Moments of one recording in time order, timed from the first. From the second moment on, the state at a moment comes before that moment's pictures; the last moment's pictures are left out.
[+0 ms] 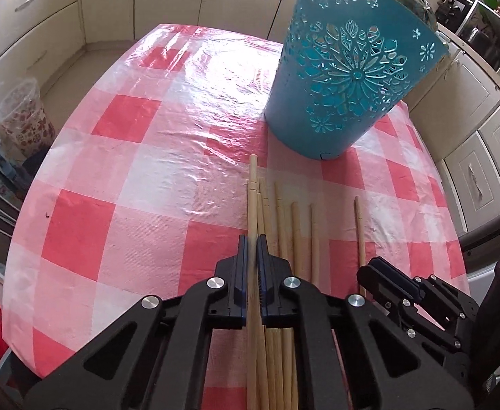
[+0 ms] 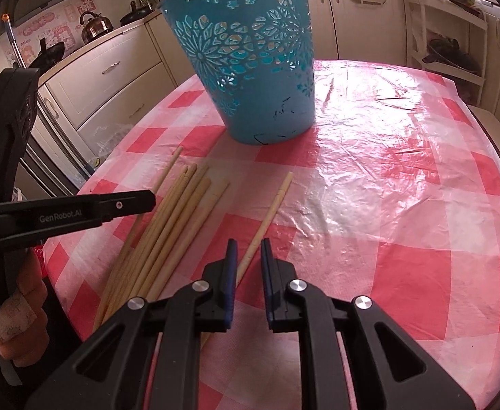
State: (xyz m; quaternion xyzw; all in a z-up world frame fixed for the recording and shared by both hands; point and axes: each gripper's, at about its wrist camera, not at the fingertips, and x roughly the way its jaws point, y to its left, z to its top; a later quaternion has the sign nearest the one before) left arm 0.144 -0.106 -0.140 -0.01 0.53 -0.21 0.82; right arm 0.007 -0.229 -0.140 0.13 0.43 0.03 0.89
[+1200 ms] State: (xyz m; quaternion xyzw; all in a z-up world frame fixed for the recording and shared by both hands) left arm 0.156 -0.115 -0.147 0.10 0.53 -0.16 0.83; right arm 0.032 -0.223 -0.136 0.04 0.48 0.00 0.88
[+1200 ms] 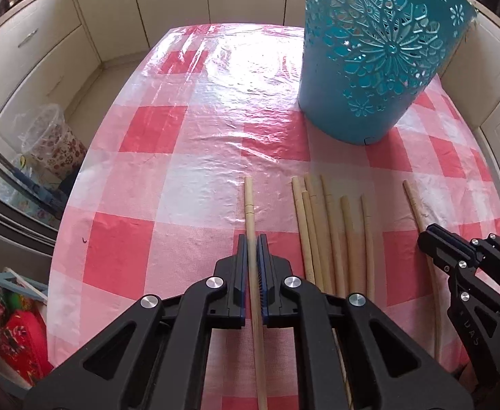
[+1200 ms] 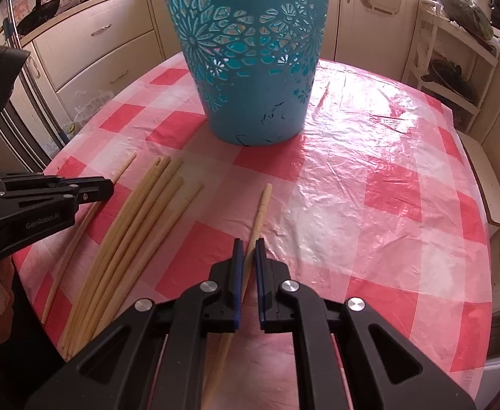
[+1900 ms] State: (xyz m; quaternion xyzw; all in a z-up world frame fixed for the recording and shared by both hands) left arm 0.147 -0.086 0.063 -0.08 0.27 -0.25 0.93; right arm 0.006 -0.245 -0.142 0.14 0.43 0.01 0.89
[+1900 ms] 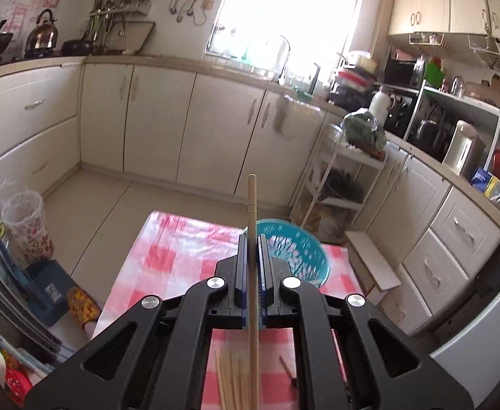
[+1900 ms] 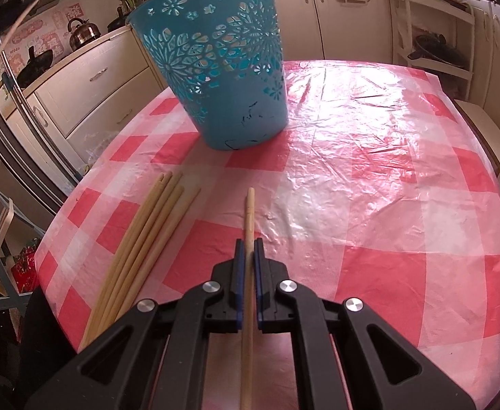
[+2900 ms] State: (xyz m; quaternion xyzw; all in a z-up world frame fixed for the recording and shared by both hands) left arm 0.236 -0.175 -0.018 -0.04 0.28 -0.19 0.94; right arm 0.004 -0.258 -0.143 0.18 0.43 0.03 0.88
